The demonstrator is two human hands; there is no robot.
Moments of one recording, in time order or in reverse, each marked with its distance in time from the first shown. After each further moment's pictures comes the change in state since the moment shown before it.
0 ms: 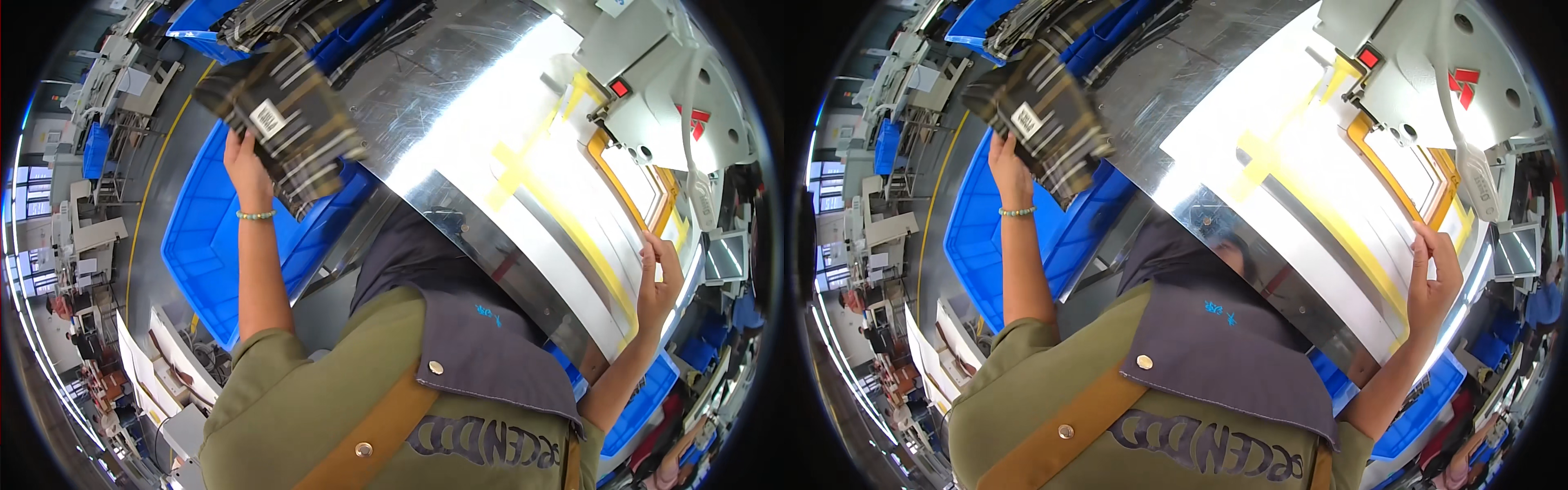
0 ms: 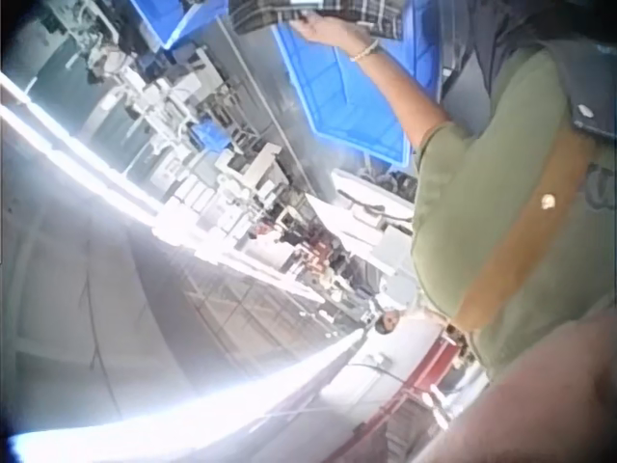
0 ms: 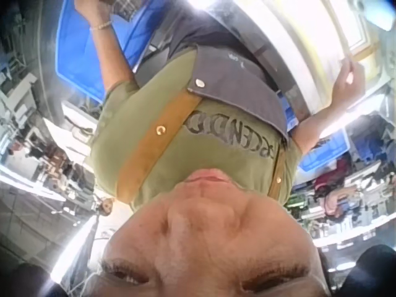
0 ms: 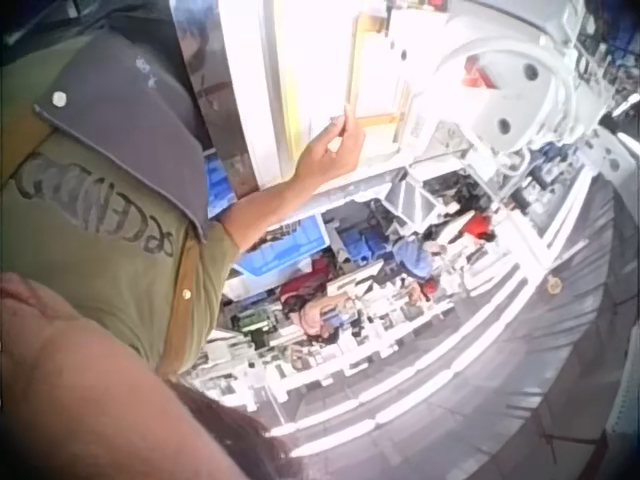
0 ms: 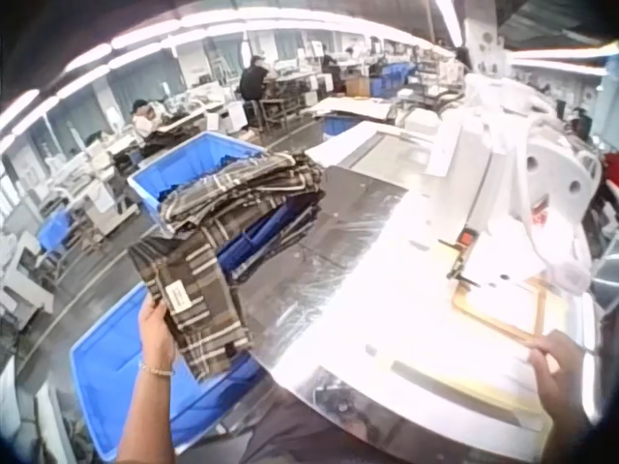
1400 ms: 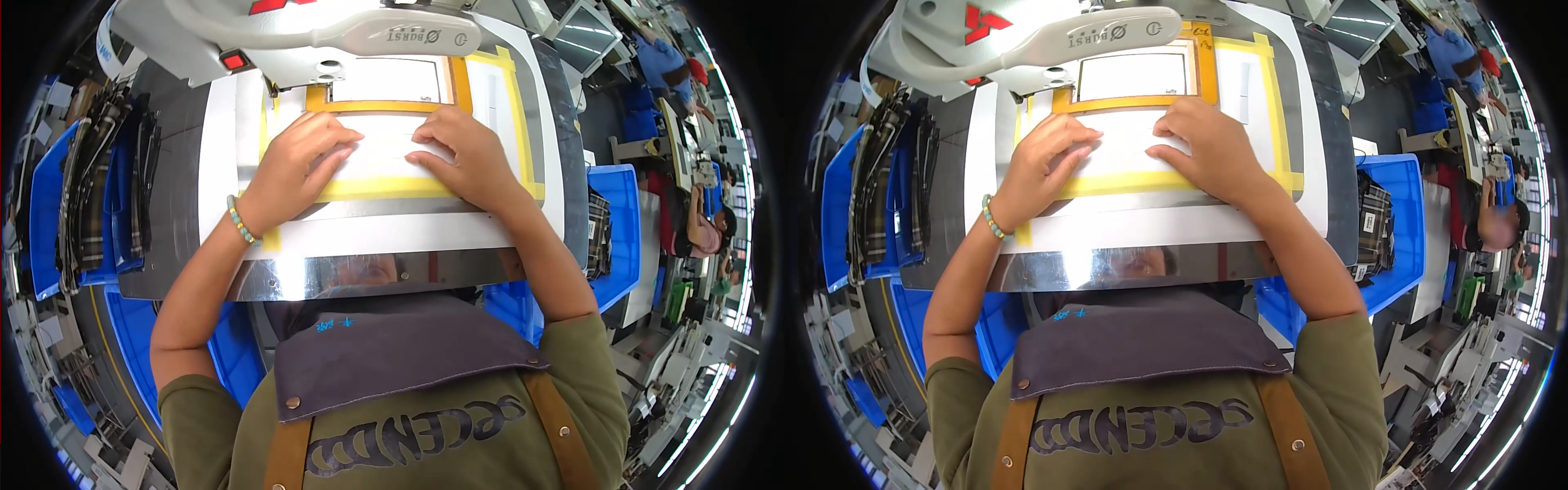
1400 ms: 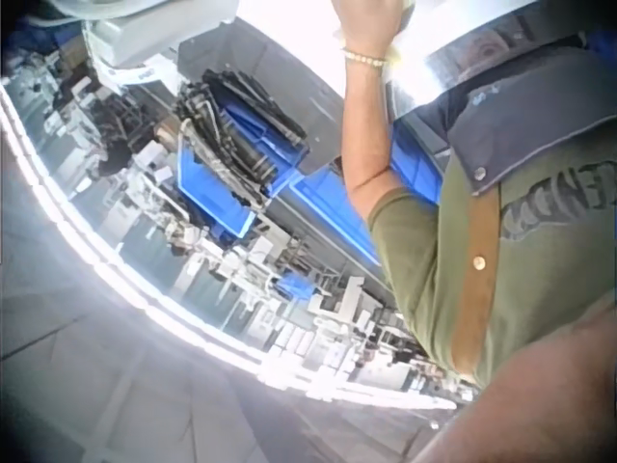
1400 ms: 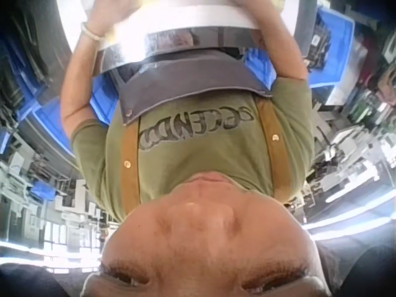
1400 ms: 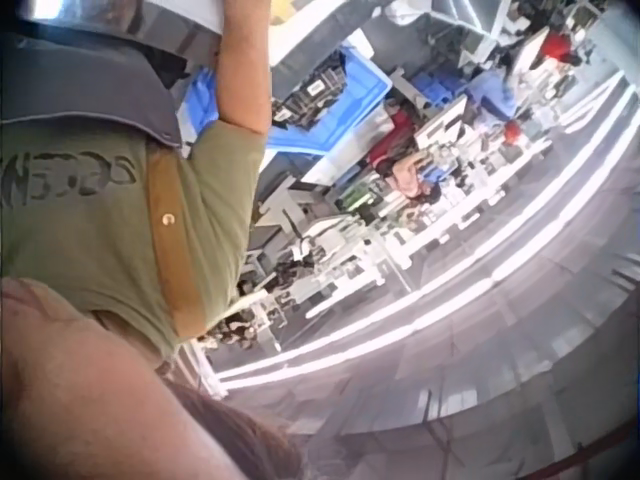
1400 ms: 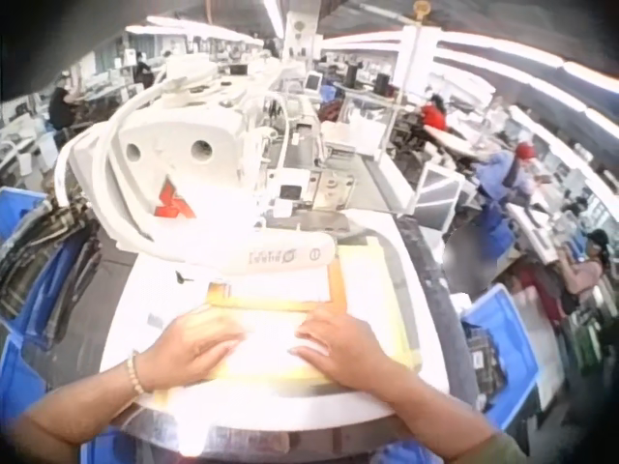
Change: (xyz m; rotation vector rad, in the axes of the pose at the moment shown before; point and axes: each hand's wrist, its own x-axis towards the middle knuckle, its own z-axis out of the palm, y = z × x) left_hand -0.142 0.036 0.312 0.194 -1.633 0.690; right_hand -0.004 0.009 0.054 0.007 0.069 0.032
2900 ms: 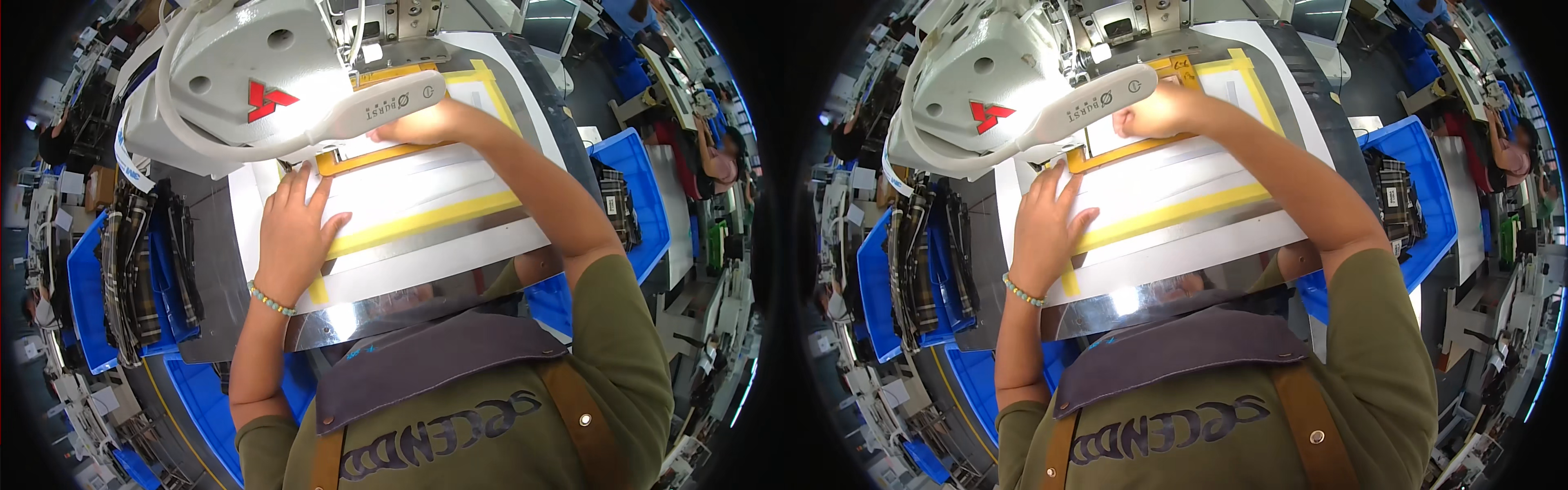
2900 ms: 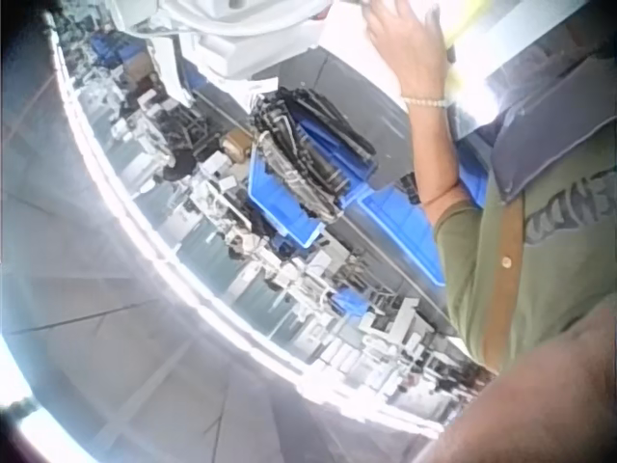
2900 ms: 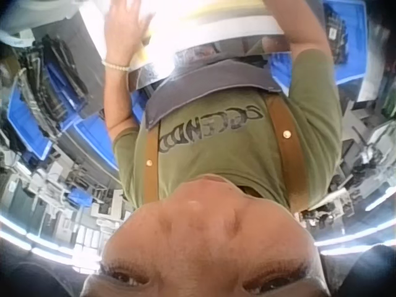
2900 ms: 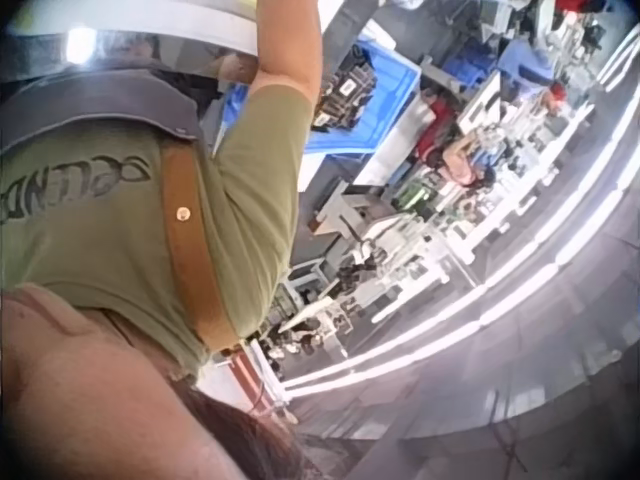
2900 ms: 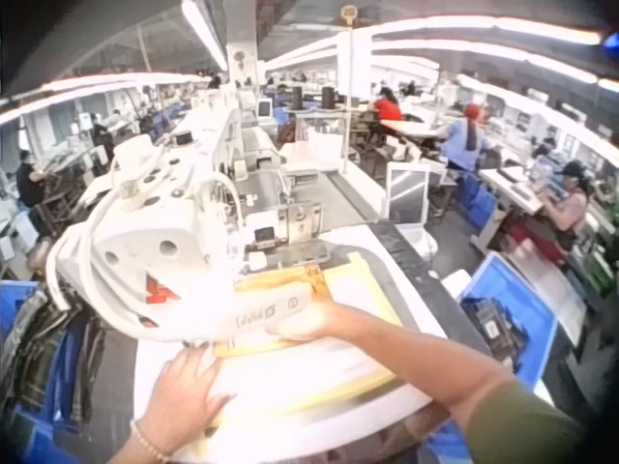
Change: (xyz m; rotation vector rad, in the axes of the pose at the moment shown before) left_hand -0.014 0.001 -0.022 0.644 -0.087 -0.084; right_hand 0.114 0.010 -0.005 0.234 -0.281 0.285
